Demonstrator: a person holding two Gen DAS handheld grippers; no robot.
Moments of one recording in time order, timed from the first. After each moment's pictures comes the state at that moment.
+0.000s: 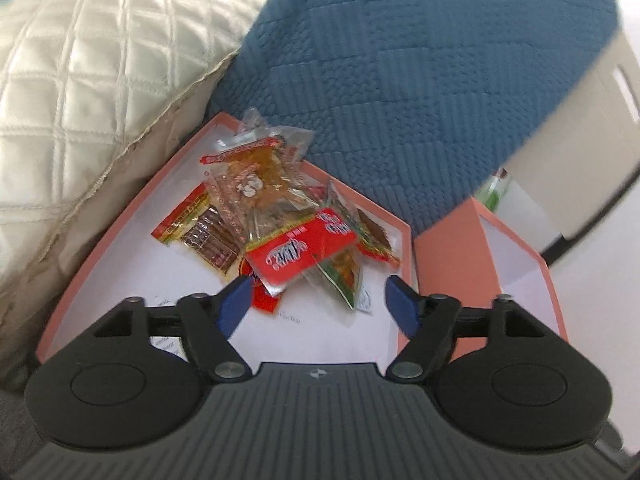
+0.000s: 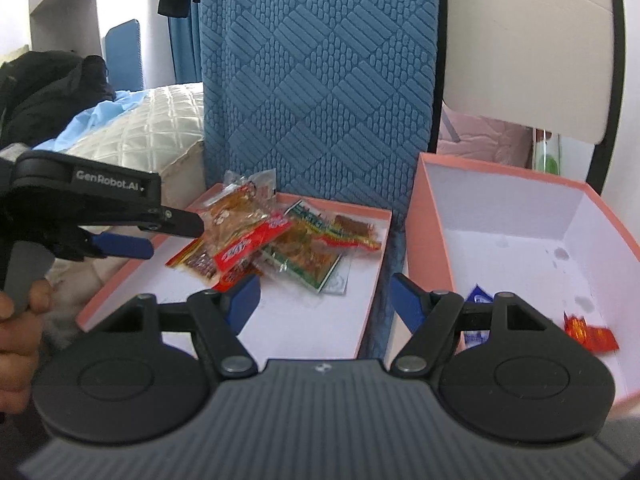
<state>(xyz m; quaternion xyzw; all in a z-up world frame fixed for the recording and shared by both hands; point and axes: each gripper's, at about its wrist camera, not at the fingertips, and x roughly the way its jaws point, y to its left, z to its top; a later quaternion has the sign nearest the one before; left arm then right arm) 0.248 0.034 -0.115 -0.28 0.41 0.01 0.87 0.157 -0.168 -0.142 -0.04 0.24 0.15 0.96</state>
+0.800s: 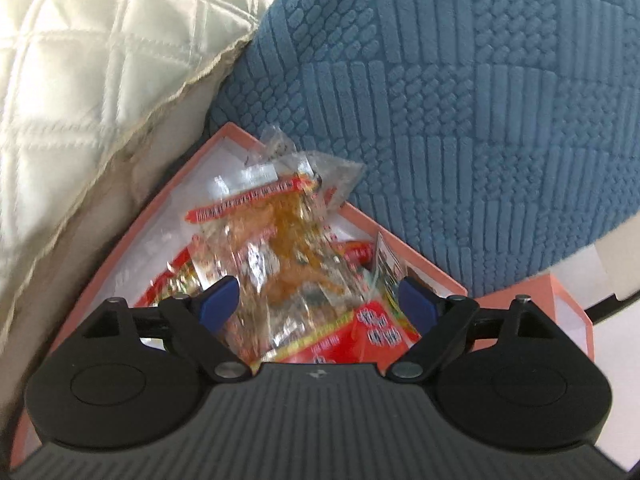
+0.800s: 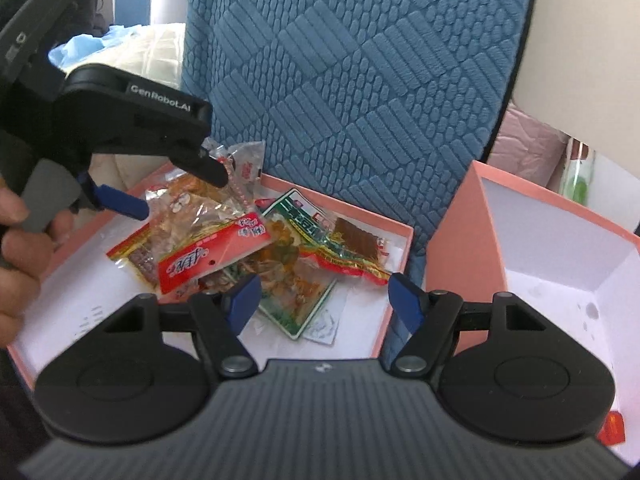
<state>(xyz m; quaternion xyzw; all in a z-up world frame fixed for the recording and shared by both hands) 0.375 0.067 -0.171 -0.30 0.47 0.05 0.83 0.269 -0.127 -0.163 -0.13 0.29 0.16 0.93</state>
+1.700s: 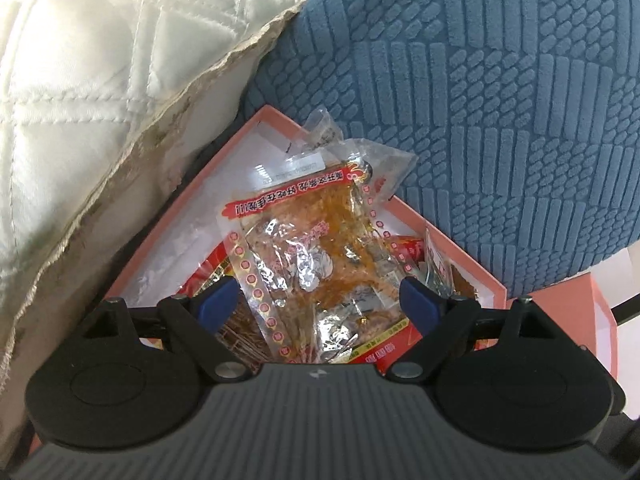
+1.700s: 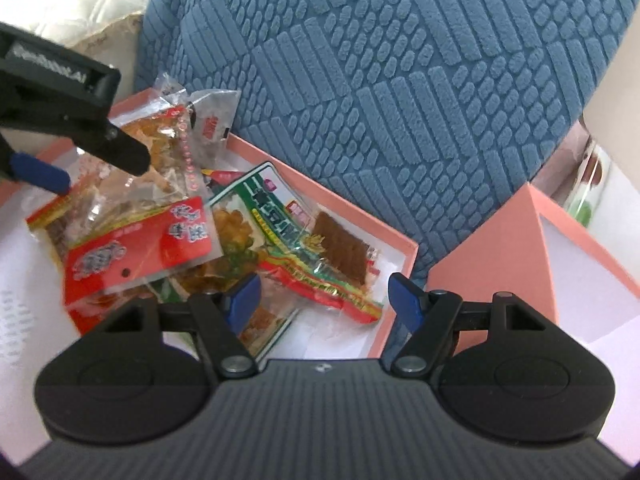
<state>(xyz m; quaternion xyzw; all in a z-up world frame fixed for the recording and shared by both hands) 0.374 0.084 -0.200 -0.30 0.49 0.07 0.82 0.343 -0.098 -0.200 -0.24 0.33 0.14 0.90</state>
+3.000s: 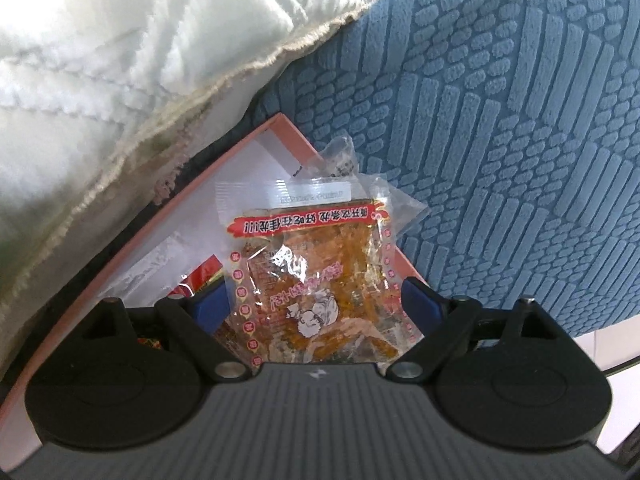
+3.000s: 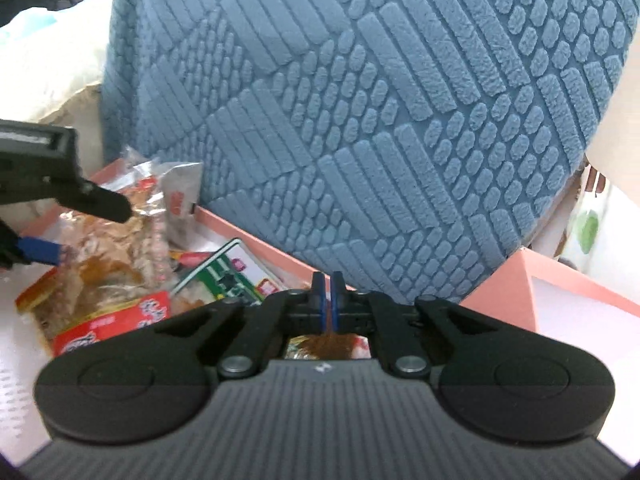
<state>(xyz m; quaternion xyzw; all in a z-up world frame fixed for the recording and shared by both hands) 0.385 0.114 -0.224 -0.40 0.45 0.07 0.79 0.380 -0.103 -0.182 -0.17 0.30 0.15 0.93</state>
